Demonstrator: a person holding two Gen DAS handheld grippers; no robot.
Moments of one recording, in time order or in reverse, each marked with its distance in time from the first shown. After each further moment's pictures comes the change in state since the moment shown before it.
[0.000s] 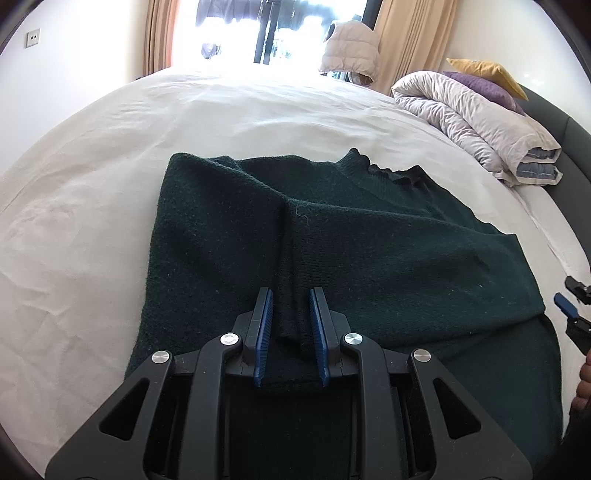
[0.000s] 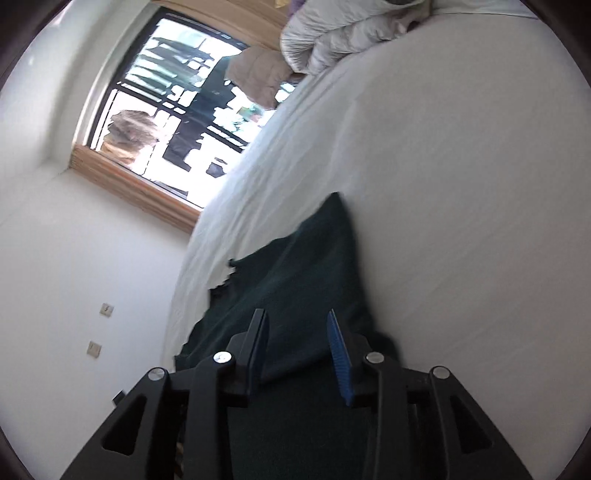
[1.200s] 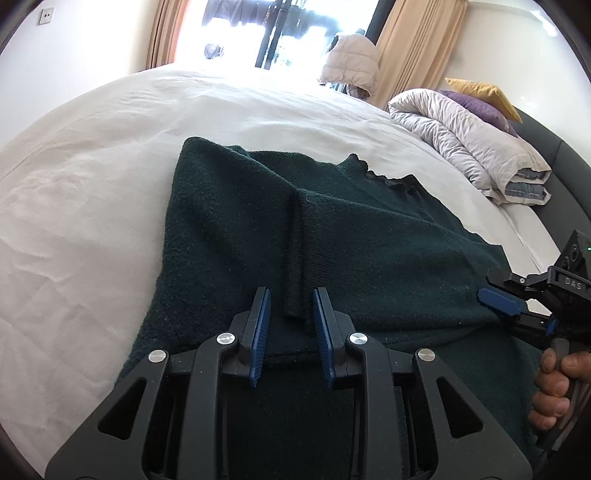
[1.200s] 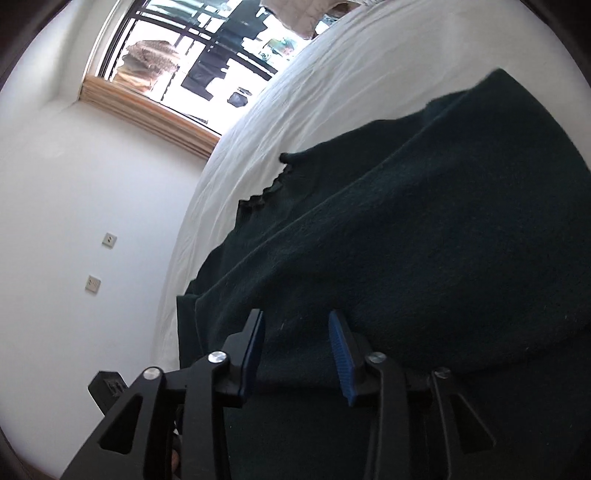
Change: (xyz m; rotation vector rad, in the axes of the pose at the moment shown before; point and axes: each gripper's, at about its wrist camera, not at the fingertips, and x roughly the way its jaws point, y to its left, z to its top) left arm -0.005 0.021 -0.017 -0.066 -0.042 -0.075; right arm 0.124 0.025 -0.025 0.026 0.198 0.026
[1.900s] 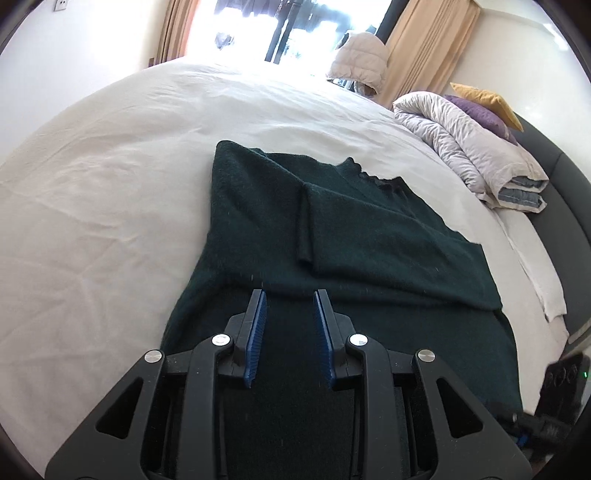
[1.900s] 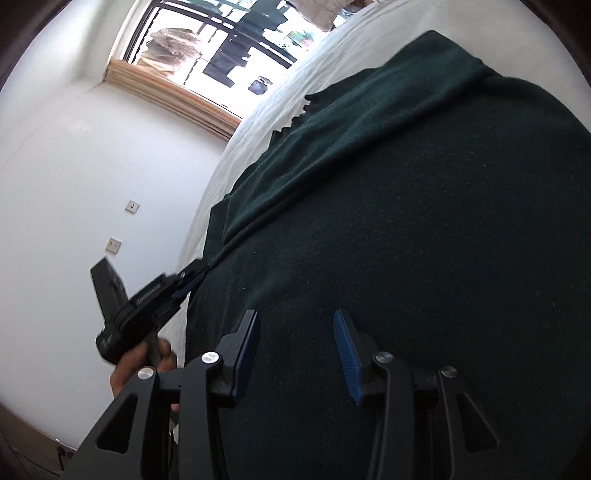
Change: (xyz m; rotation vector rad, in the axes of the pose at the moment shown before) left arm -0.076 -0.003 -0.015 -0.037 0.047 0.002; right arm -0.086 -0.008 -0.131 -0.050 0.063 0.052
